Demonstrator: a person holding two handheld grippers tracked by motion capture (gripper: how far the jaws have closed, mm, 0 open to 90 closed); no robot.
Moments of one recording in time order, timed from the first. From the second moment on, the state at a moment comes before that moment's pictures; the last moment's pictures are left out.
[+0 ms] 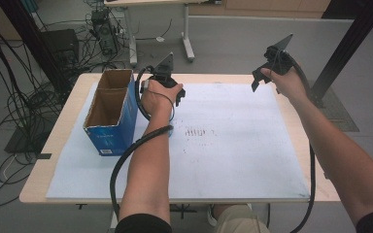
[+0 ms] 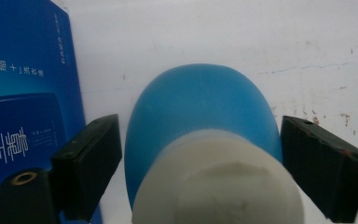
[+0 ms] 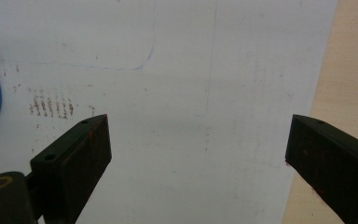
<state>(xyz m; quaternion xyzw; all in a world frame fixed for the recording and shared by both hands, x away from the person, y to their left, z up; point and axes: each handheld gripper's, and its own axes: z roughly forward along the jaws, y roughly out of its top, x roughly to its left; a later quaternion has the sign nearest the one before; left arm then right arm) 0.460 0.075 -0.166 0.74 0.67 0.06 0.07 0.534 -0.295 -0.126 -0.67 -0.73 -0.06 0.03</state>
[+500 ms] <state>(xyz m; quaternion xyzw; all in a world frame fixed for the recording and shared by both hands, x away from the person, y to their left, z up) 0.455 0.070 -0.165 0.73 0.67 0.08 0.07 0.535 -0.294 -0.127 -0.67 -0.73 -0.06 0.03</state>
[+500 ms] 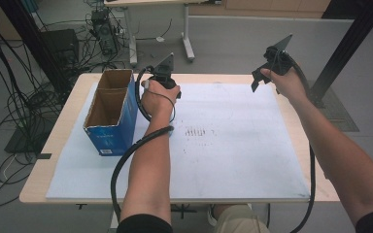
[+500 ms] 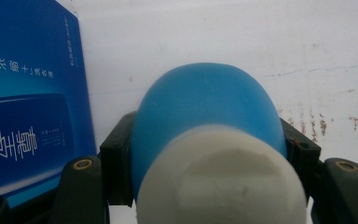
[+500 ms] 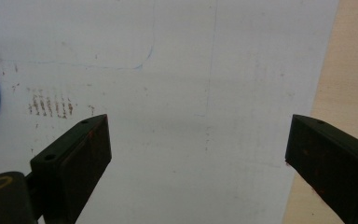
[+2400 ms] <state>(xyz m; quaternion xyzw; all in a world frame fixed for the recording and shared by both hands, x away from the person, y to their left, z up) 0.458 0.075 -0.165 0.74 0.67 0.07 0.07 0.536 -0.293 -0.128 -0.68 -0.73 -0.06 0.03</state>
